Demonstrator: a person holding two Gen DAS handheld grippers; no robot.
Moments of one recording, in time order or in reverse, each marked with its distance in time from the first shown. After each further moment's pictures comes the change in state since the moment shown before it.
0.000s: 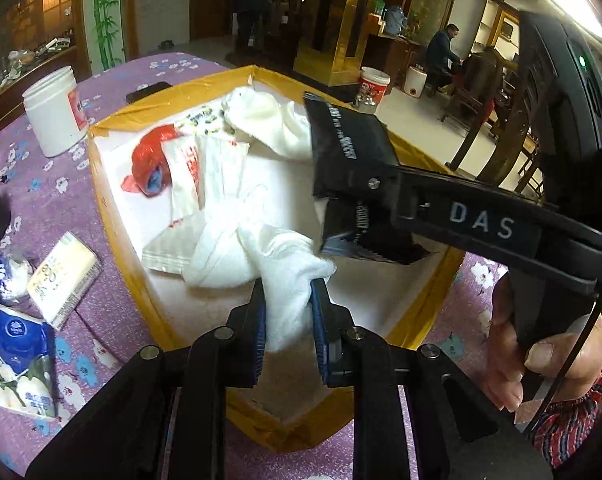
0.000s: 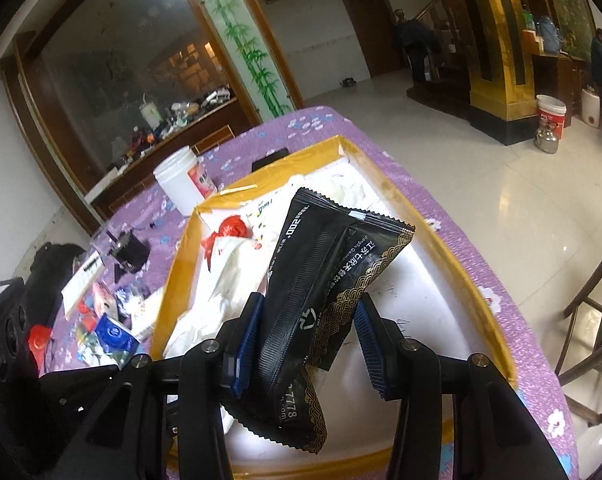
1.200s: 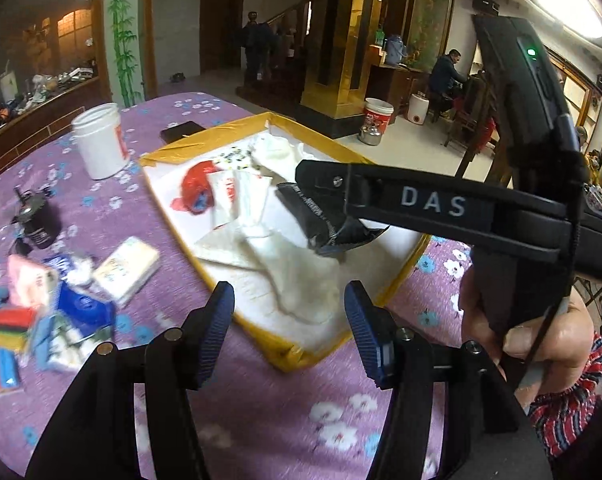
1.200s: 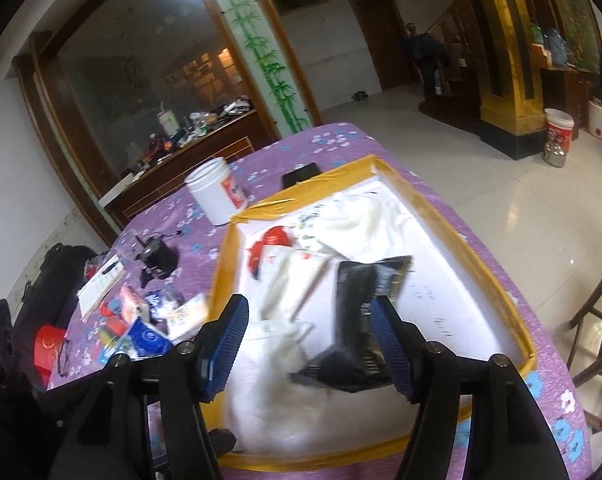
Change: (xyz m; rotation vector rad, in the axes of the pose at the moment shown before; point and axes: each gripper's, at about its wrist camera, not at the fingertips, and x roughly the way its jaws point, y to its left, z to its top) left arm -0.077 0.008 -0.020 0.006 -0.136 0.047; right arm -0.028 0.045 -0.003 -0.030 -0.055 0.041
